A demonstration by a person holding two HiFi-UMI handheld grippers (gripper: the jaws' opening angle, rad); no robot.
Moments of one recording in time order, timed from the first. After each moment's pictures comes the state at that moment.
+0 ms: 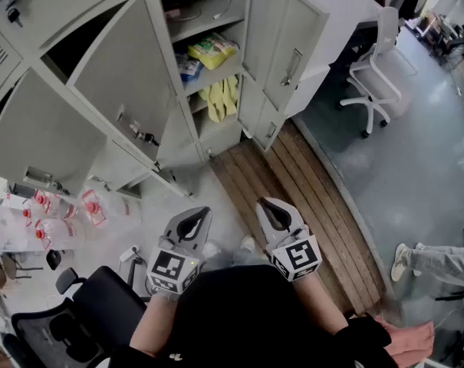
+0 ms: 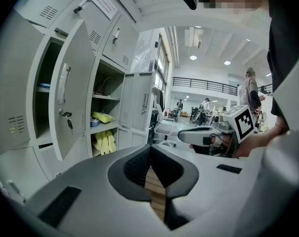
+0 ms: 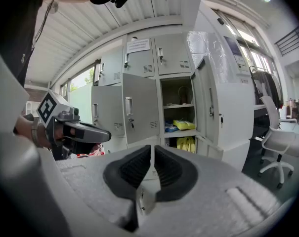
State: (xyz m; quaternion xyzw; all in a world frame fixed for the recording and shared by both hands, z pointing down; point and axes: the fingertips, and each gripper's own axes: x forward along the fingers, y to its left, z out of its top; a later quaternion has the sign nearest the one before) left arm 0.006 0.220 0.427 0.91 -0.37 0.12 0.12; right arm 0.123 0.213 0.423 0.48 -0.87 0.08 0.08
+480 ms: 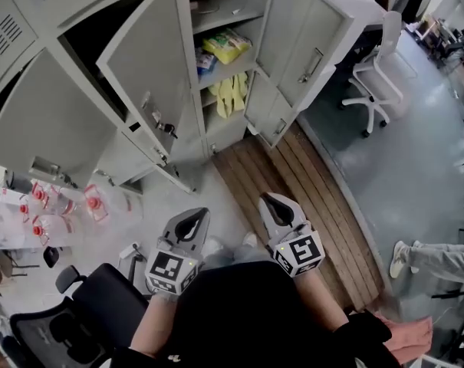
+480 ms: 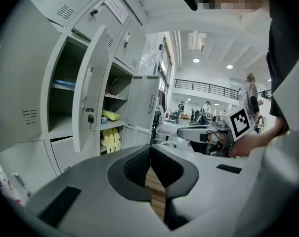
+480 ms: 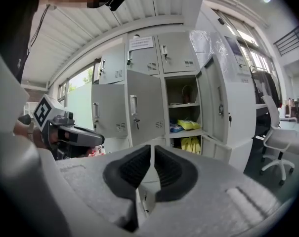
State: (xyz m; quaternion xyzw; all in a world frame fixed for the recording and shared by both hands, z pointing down) left arm -0.057 0.230 0.434 0.91 -0.37 0.11 0.14; right arm 0.072 0.211 0.424 0.49 -0.86 0.08 0.08
